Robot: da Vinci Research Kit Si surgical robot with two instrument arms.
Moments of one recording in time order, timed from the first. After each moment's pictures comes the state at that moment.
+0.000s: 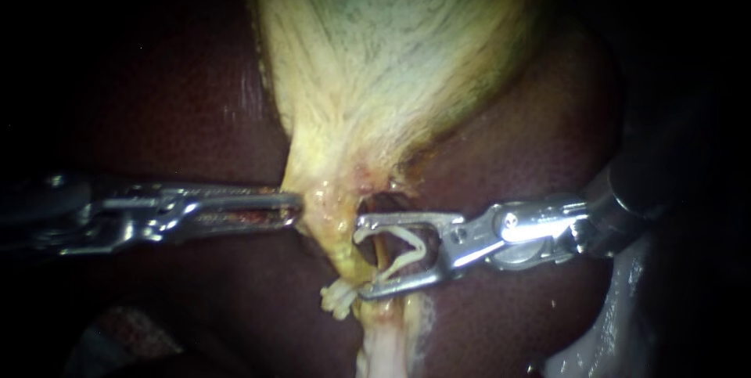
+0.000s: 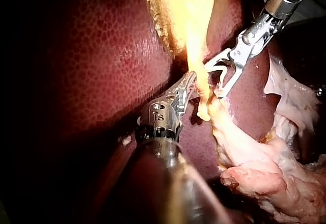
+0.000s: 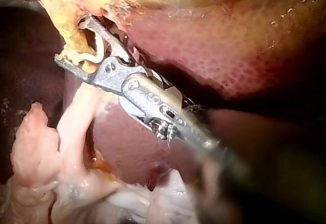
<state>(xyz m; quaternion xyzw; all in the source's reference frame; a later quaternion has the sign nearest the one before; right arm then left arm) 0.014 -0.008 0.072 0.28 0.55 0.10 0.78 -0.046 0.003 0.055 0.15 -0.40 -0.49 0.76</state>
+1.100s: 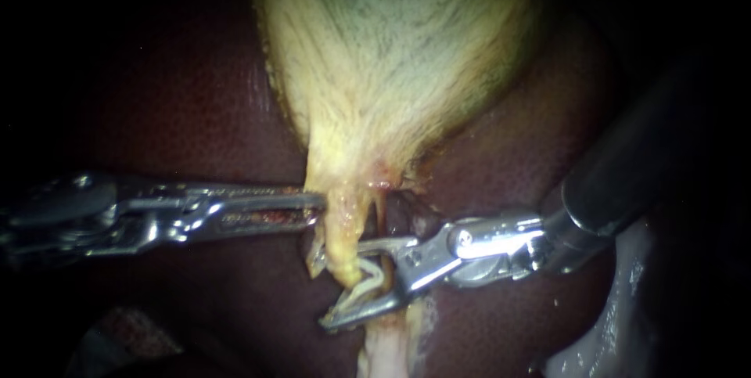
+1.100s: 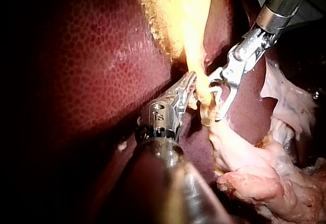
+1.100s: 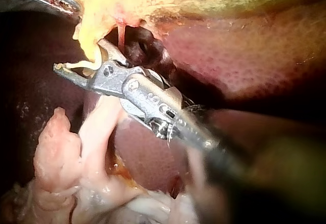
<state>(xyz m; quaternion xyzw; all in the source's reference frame) 0.018 -0.009 0.069 0.33 0.56 0.06 0.75 -0.048 0.004 0.056 0.16 -0.40 -0.49 0.76</state>
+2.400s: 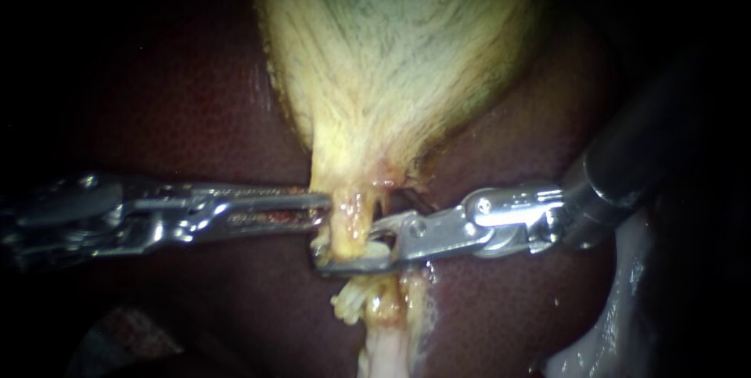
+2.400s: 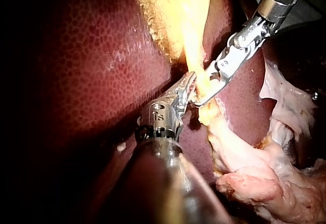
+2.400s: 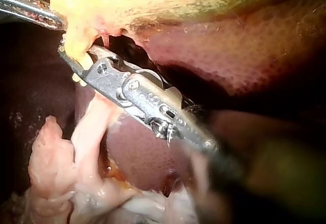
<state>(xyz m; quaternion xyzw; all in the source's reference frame) 0.016 -0.007 0.070 0.32 0.55 0.08 0.77 -0.049 0.004 0.056 0.16 -0.40 -0.49 0.76</state>
